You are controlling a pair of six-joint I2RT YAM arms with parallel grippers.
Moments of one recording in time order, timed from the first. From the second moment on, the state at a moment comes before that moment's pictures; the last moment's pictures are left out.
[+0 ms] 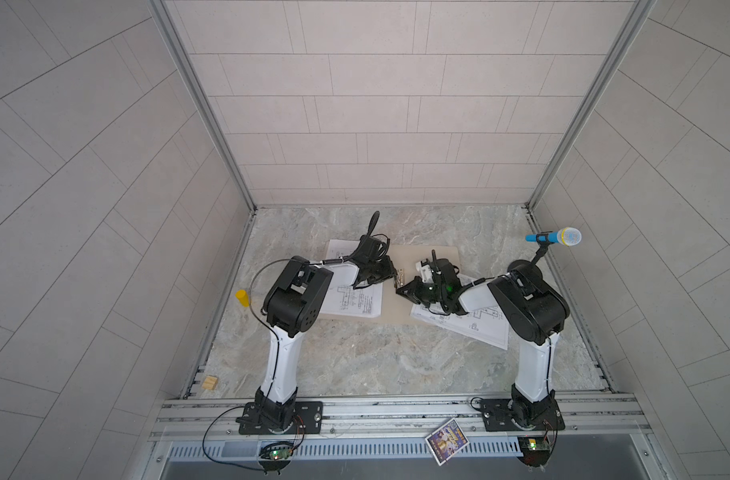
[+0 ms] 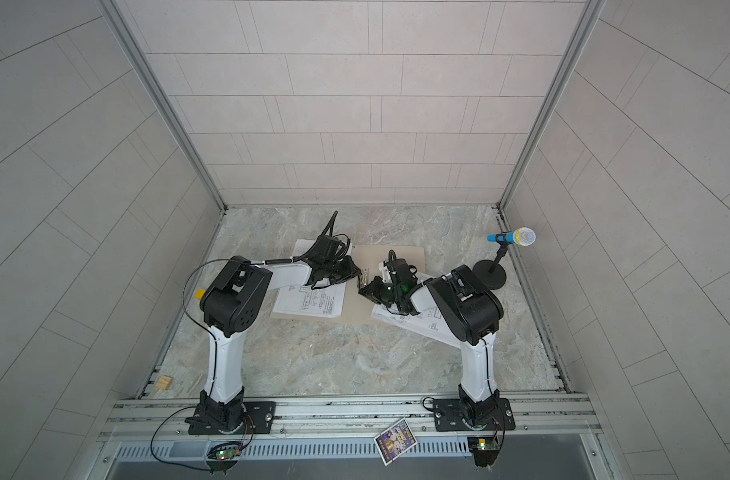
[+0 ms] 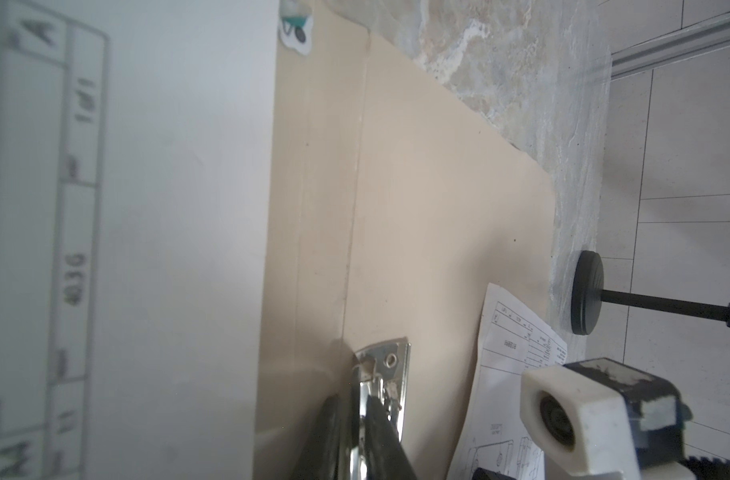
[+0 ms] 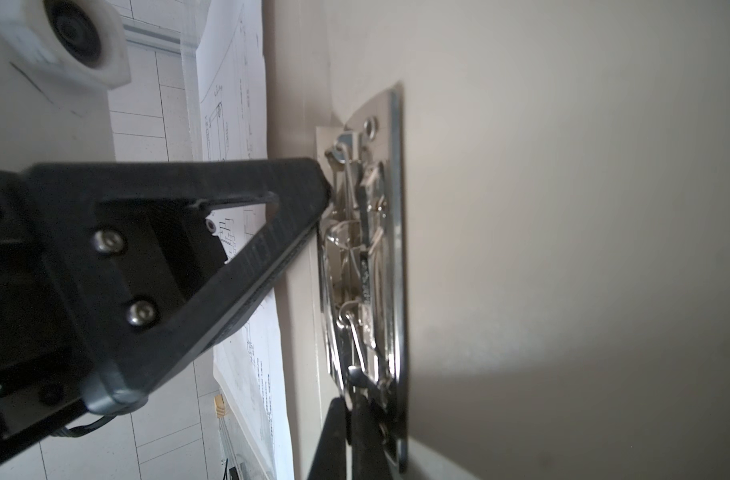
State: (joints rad) left arm -0.49 2.10 1.26 0.02 0.35 -0.79; right arm 0.44 1.97 0.82 0.47 -0.54 1.00
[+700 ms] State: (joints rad) left arm -0.52 2.12 1.32 -0.08 0.30 -0.71; right arm 0.44 1.96 0.83 0.42 -0.52 0.95
